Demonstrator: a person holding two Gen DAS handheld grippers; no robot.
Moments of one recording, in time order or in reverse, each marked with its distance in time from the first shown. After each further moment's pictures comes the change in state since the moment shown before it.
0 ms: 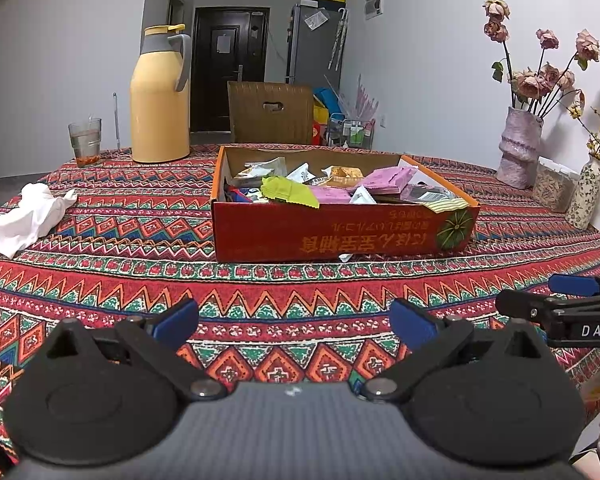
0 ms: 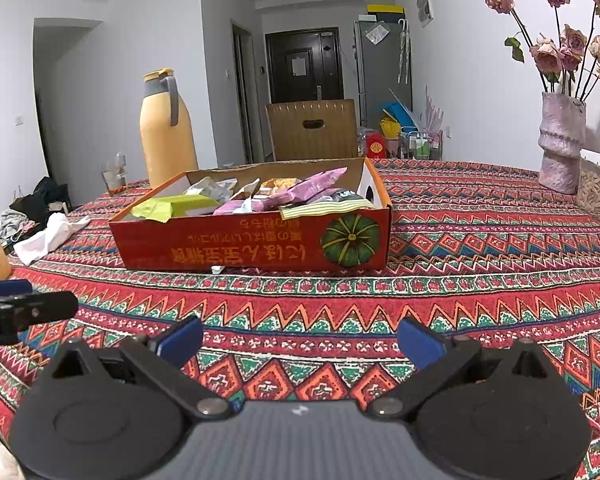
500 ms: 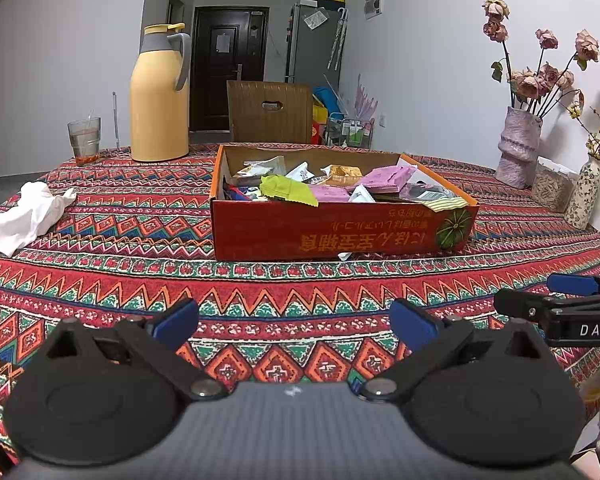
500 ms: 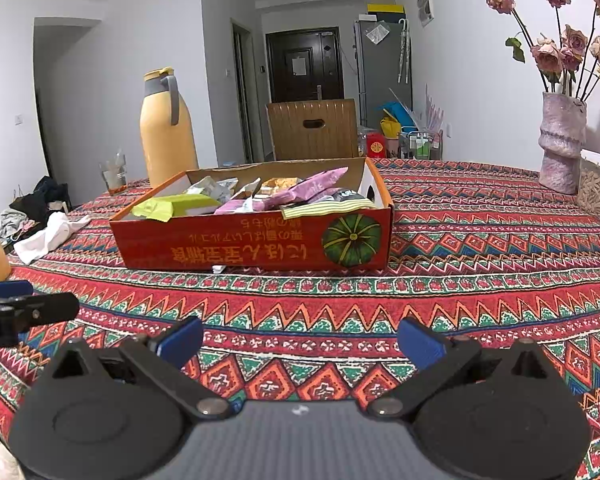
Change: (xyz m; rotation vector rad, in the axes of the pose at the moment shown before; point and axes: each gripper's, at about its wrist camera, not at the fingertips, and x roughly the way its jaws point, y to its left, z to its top) left arm 0.000 0.000 0.000 -0.001 0.001 -0.003; right arm 0.000 0.000 0.000 -0.001 0.000 0.000
